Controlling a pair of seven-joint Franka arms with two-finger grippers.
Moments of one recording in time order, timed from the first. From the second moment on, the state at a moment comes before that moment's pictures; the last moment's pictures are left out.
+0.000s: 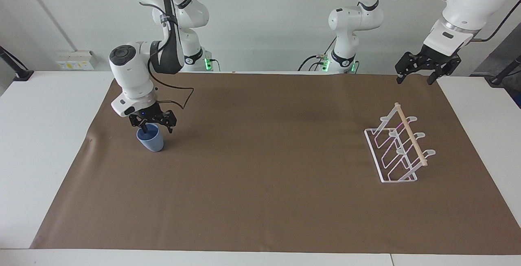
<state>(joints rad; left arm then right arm) 0.05 -0.05 -0.10 -1.59 -0.01 1.53 0.04 0.02 0.03 -0.05 -2.22 -0.01 2.34 -0.03</state>
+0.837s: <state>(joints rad) 0.04 -0.05 -0.10 -1.60 -0.01 1.53 0.03 0.03 0.03 -0.05 -2.23 -0.01 2.34 -0.03</state>
